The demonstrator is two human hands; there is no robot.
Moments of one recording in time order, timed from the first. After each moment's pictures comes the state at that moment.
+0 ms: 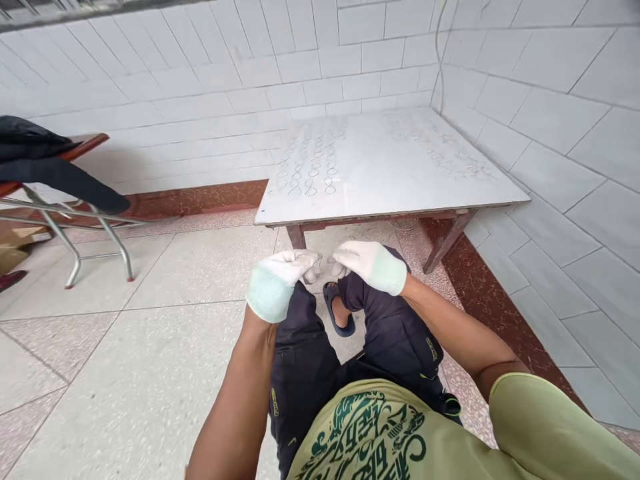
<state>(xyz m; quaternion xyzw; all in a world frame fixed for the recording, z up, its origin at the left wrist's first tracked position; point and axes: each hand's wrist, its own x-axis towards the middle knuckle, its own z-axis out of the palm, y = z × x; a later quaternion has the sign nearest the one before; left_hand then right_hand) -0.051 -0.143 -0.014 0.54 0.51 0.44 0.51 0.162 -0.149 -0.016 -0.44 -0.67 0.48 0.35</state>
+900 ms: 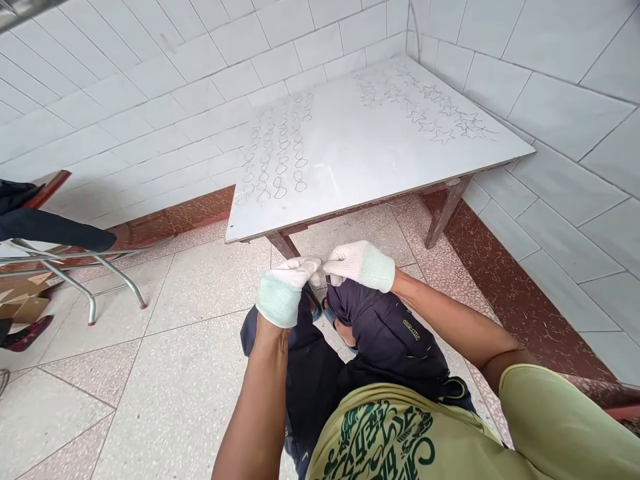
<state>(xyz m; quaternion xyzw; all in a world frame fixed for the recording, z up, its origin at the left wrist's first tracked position) 0.001 -0.111 -0.042 0.56 0.53 0.36 0.52 0.194 -0.127 -0.047 -0.50 -0.62 0.50 0.34</state>
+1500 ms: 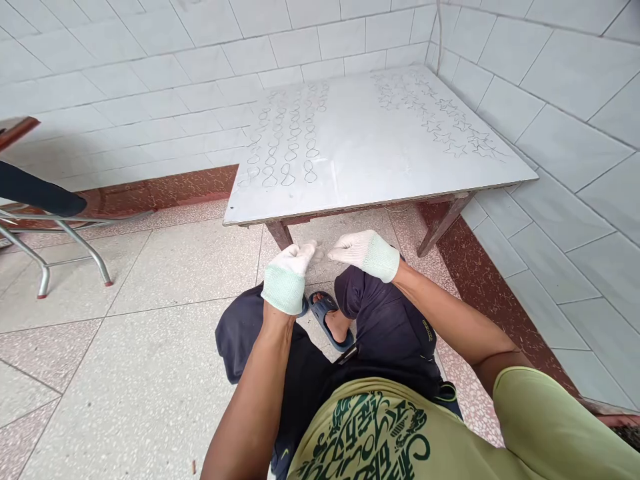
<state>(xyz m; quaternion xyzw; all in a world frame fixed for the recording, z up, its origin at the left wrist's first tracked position) 0.000 -0.103 -0.065 0.50 0.54 0.45 0.50 0.195 -0.104 -0.048 -0.52 -0.68 0.40 0.33</state>
